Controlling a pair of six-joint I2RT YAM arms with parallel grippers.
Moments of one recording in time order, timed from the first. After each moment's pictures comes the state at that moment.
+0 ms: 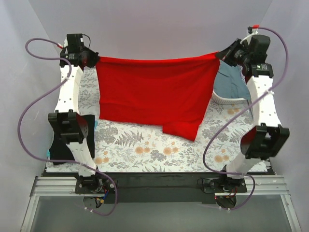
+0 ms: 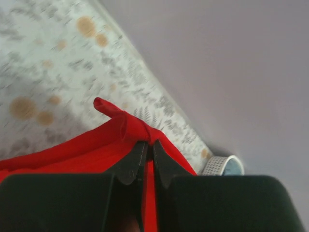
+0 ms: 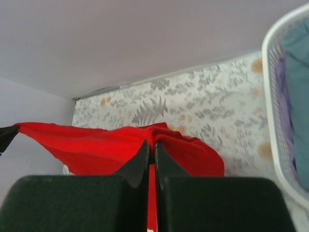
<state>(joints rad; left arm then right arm) 0.03 1.90 2.10 -0.80 -0.03 -0.95 -0.07 1.61 1.74 -0.45 -0.43 0.57</state>
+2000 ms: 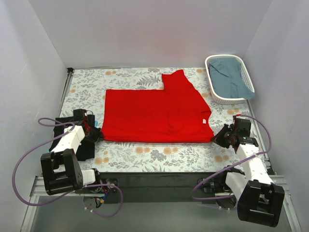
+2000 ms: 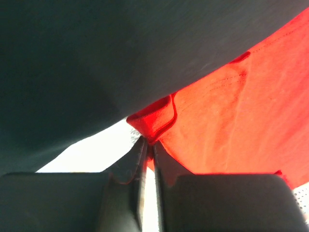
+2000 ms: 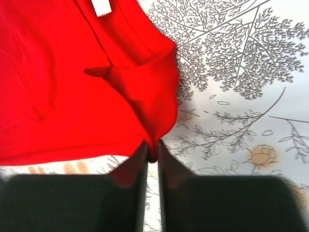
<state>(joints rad) 0.19 1.28 0.66 -0.60 0.08 -1.00 -0.15 0.91 0.44 -0.48 -0.32 0.49</state>
